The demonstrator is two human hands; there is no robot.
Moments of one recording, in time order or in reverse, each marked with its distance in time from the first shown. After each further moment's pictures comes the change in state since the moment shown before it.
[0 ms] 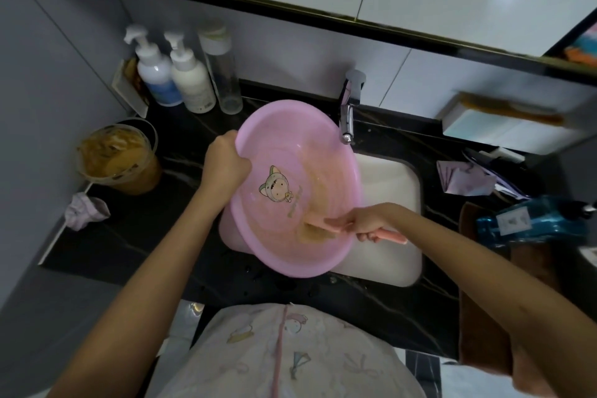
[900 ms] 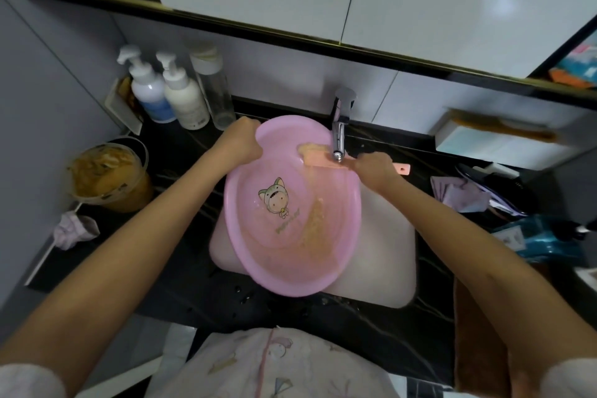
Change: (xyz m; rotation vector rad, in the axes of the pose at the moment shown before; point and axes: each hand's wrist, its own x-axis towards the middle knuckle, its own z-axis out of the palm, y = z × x) left_hand 0.066 0.050 0.003 0.230 -0.333 0.083; right_hand -0.002 -0.016 -0.094 -1.016 0.837 -0.016
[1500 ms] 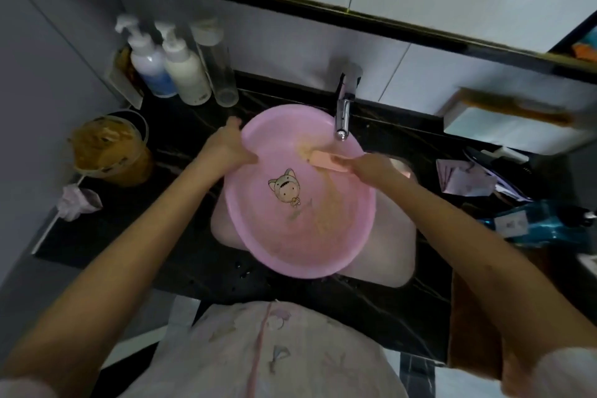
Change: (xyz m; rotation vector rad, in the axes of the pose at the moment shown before) left_hand -0.036 -0.020 0.019 -0.125 -0.062 -0.294; right_hand -0.009 -0.017 0.025 0.837 -0.105 0.346
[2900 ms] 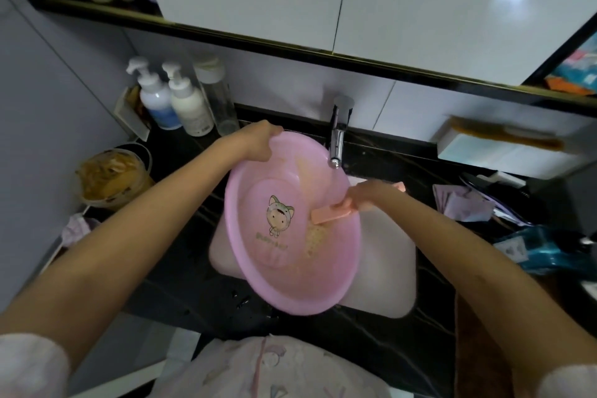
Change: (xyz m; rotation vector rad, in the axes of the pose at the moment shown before) left_hand 0.032 0.062 -0.020 0.376 -0.131 0.369; right_hand 0.003 -0.012 -0.020 -0.731 -0.327 -0.230
